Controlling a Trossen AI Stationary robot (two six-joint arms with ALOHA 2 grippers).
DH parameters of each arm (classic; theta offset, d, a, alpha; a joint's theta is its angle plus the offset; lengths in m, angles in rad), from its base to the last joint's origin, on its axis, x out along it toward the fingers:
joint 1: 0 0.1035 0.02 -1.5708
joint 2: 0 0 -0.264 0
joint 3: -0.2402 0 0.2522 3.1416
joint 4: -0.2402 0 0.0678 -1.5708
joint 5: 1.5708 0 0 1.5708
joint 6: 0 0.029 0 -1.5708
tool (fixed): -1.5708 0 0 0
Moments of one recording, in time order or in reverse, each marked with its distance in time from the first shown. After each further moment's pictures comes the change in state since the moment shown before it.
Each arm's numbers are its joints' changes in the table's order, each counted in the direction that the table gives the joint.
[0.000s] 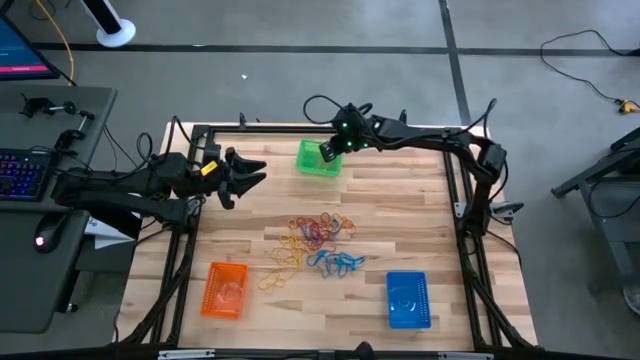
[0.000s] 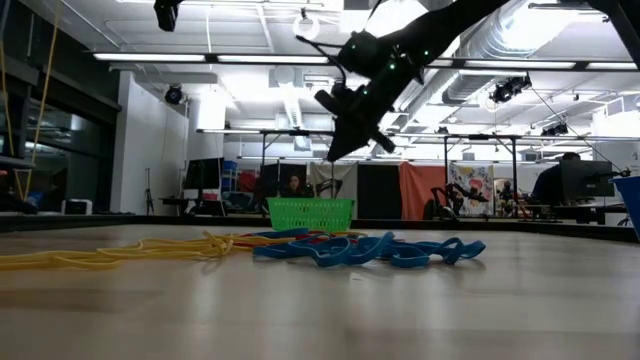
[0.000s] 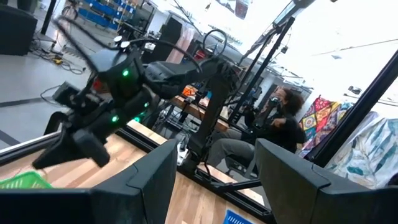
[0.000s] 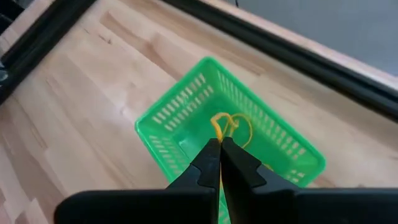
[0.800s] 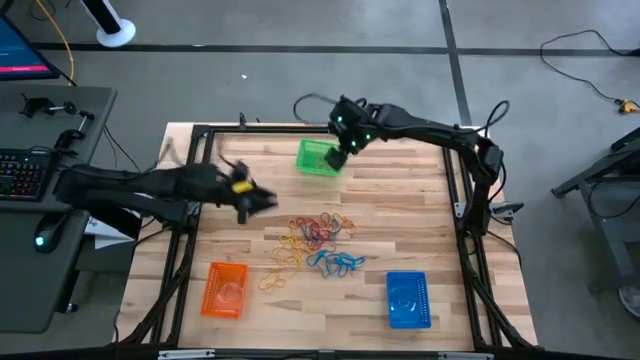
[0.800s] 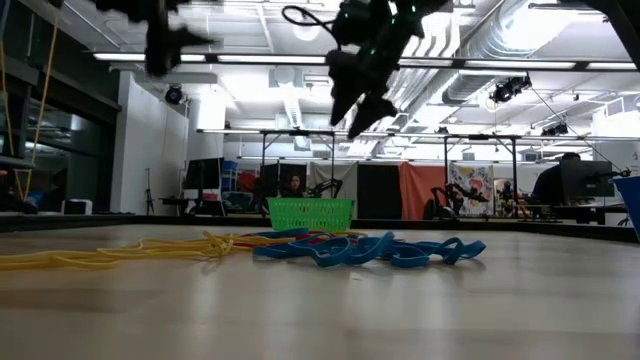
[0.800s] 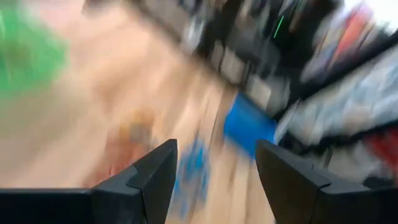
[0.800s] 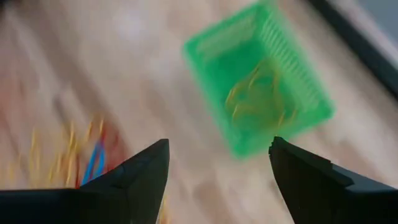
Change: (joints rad) left arm -0.011 0.148 0.001 -0.341 -0.234 -0.219; right arm 0.064 0.007 -0.322 -0.589 0.120 -0.238
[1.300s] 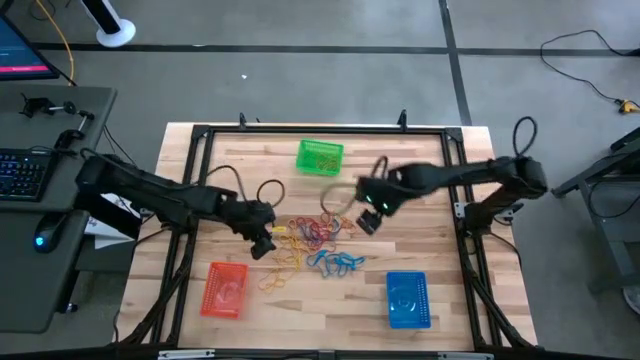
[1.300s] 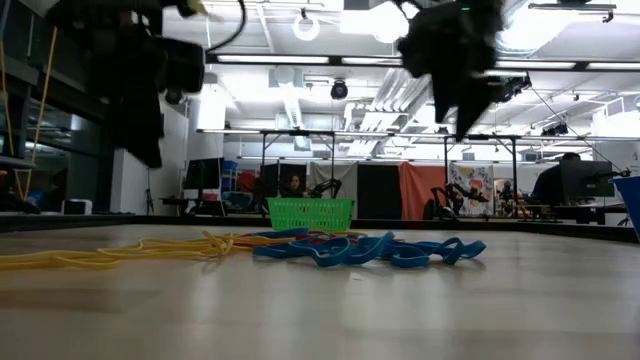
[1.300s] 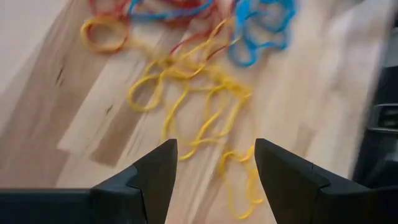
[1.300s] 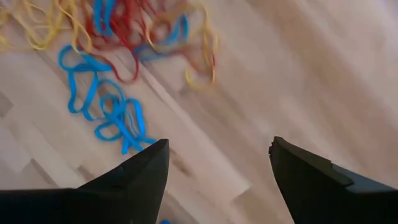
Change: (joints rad) left arm -0.126 0.401 -0.038 -0.251 -0.118 -0.034; right arm 0.417 -0.360 0.523 -0.044 -0.099 0.576
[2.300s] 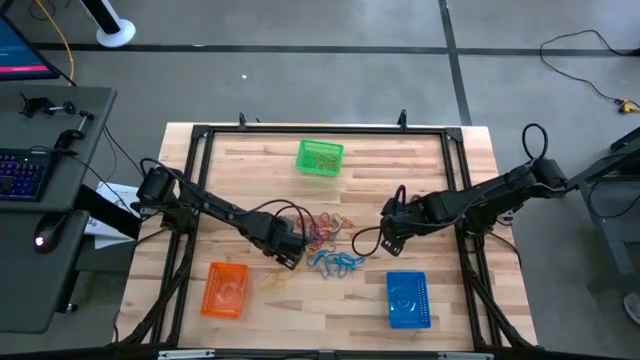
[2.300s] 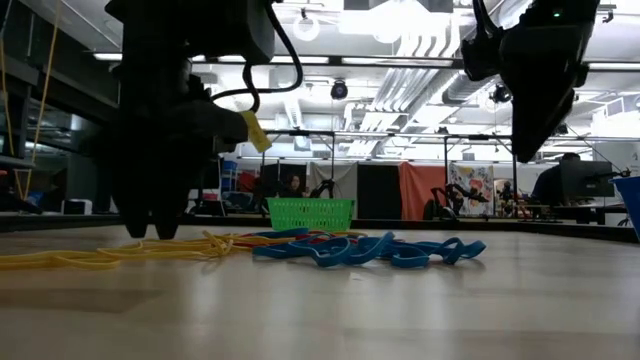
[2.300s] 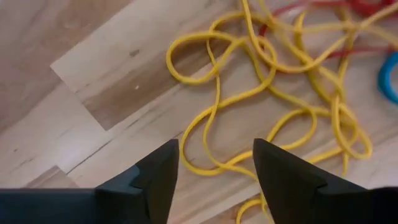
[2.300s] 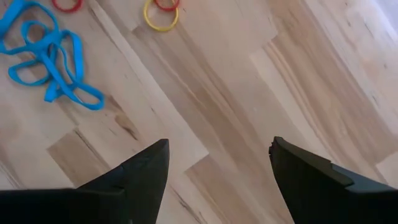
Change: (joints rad) left arm -0.098 0.553 -0.400 -0.349 0.142 -0.521; right arm 0.234 -0.150 0.256 0.033 -0.223 0.052
